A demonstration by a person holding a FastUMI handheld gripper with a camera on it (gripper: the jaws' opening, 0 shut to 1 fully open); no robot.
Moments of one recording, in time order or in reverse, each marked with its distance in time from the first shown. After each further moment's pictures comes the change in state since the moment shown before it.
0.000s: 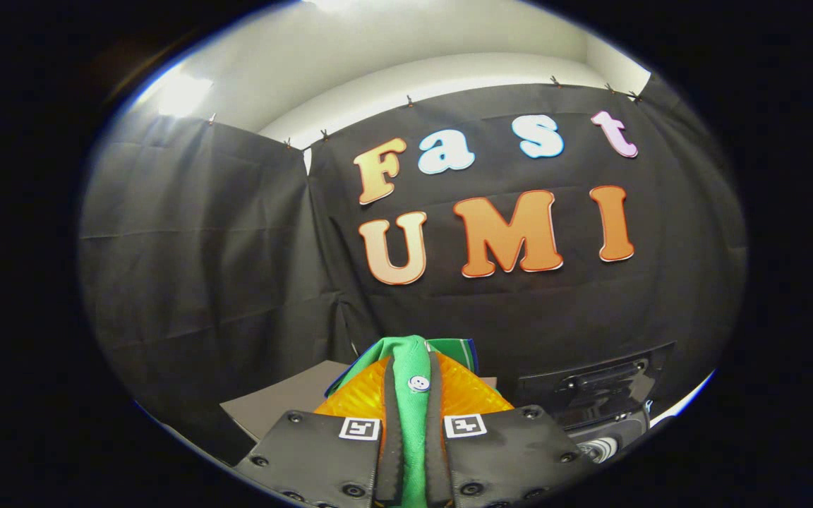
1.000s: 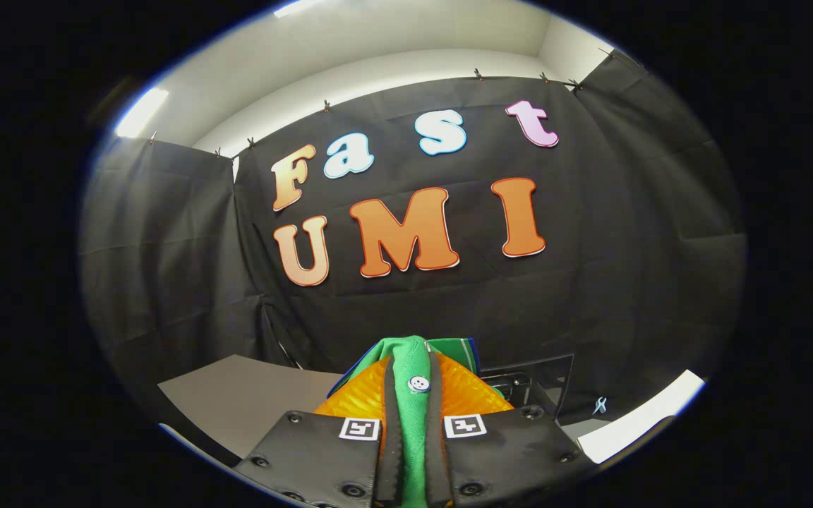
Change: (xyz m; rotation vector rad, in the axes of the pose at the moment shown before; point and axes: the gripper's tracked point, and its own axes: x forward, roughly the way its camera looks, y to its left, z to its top) arm -0.050 -0.245 0.001 0.038 0.027 -0.183
